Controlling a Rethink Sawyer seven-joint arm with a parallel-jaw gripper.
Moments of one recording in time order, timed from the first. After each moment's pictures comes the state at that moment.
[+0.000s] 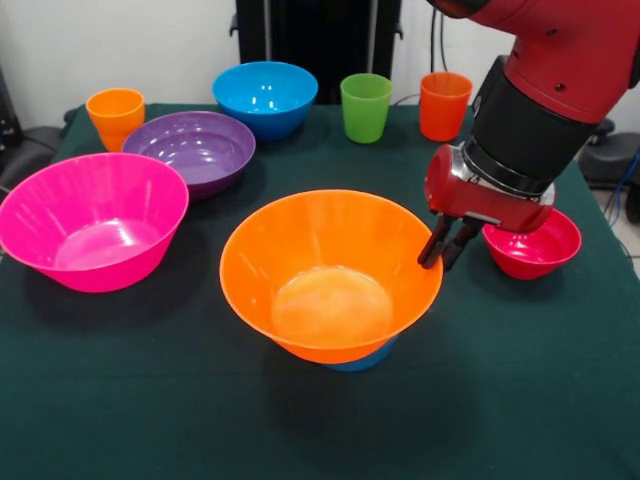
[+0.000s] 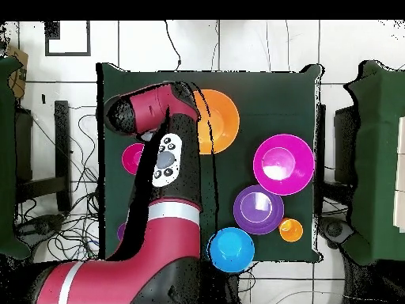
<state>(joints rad) 0.09 -0.33 -0.12 1.01 -0.29 0.89 1.99</state>
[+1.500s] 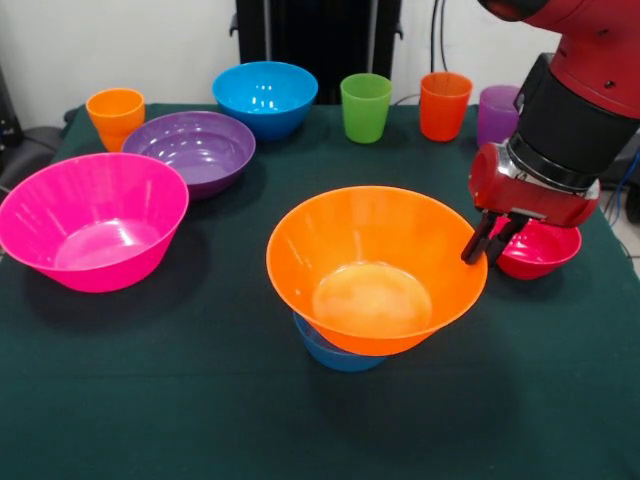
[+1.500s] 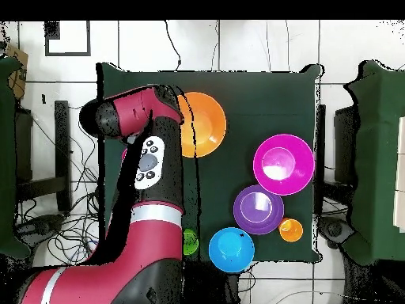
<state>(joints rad) 0.14 -0.32 -0.14 1.01 -0.23 0.89 1.99</state>
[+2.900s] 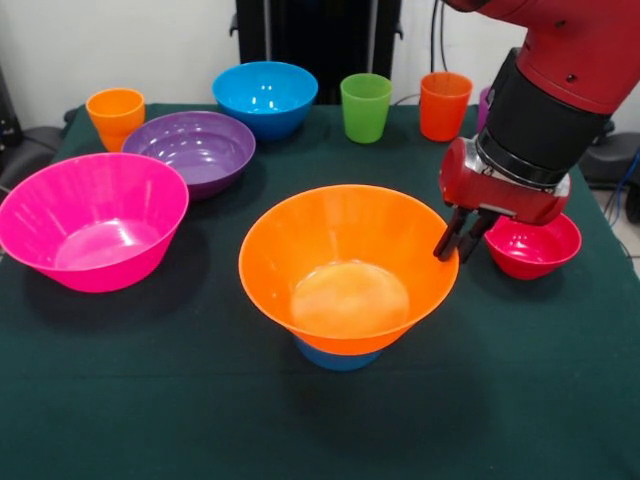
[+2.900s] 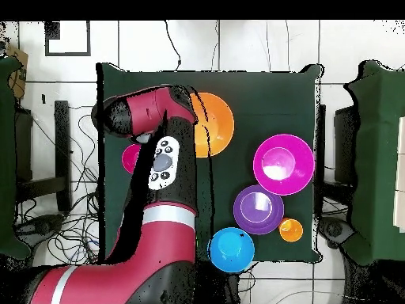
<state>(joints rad) 0.10 -0.34 -0.14 1.04 -0.22 0.88 1.99</state>
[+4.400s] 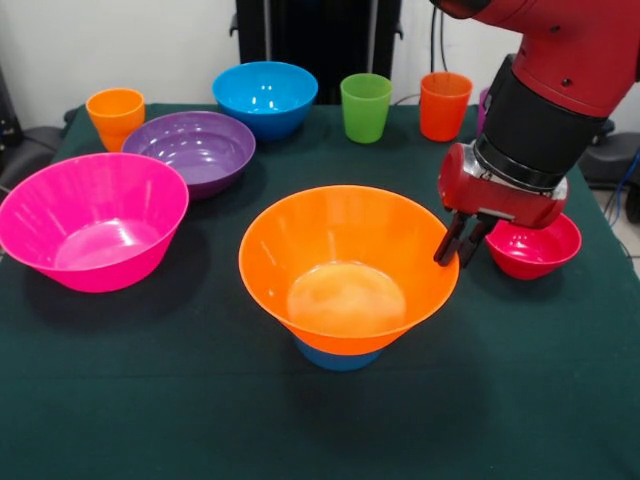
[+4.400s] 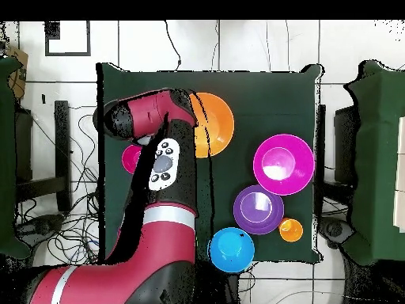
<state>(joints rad) 0.11 -0.34 -0.14 1.06 -0.22 0.83 1.99</state>
